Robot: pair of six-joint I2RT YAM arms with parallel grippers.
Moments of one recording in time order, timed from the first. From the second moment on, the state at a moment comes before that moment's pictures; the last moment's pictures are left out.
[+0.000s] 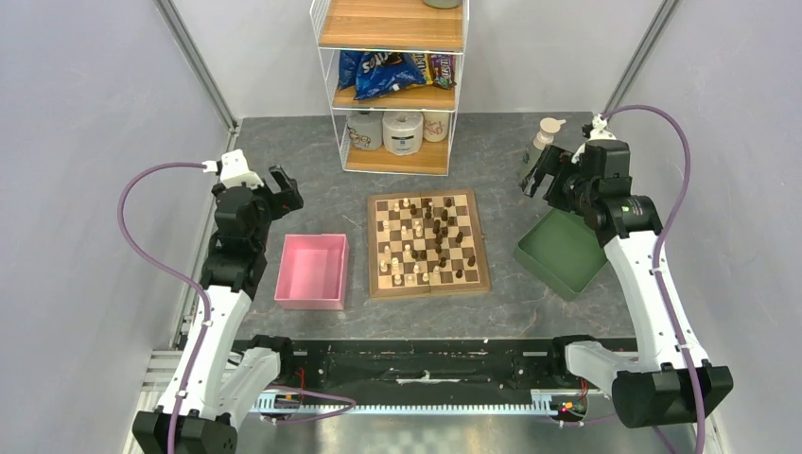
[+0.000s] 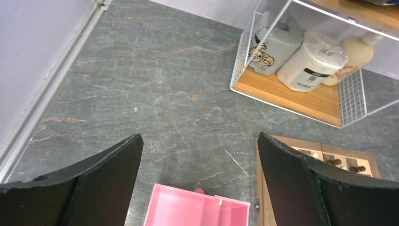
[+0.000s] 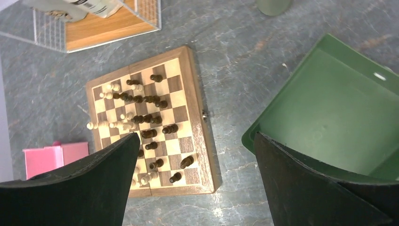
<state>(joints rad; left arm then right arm) -0.09 0.82 0.79 -0.19 -0.19 -0.27 0.07 1.10 1.21 -0.72 -0.11 0.40</state>
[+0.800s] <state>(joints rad) -0.09 0.59 0.76 -0.53 -0.19 -0.37 0.25 1.14 1.17 -0.80 -0.12 0.39</state>
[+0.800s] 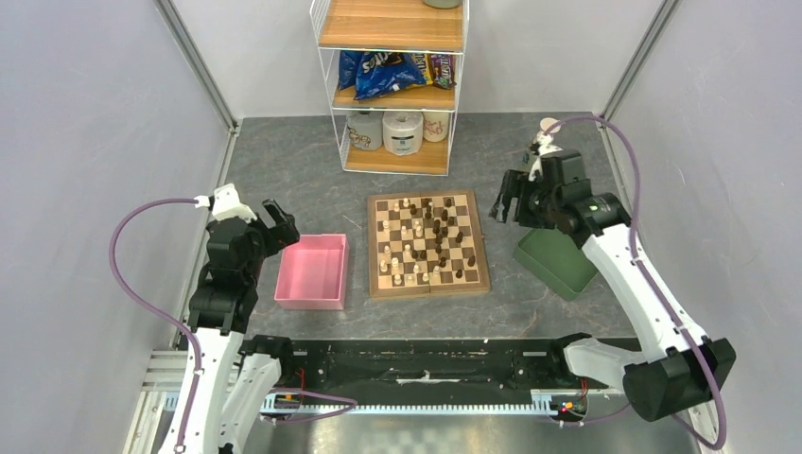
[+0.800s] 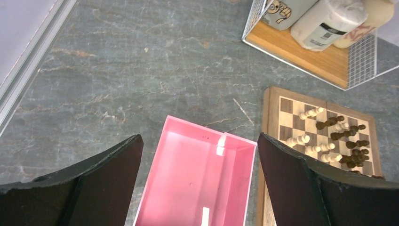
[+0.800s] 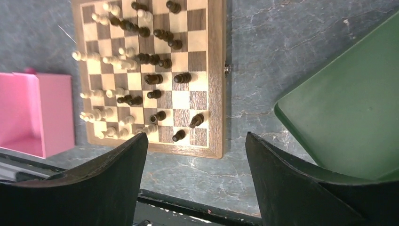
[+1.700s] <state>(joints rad) -0.09 0.65 0.76 -0.60 -0.23 -0.40 0.53 1.49 1.11 -0.74 0.09 0.49</state>
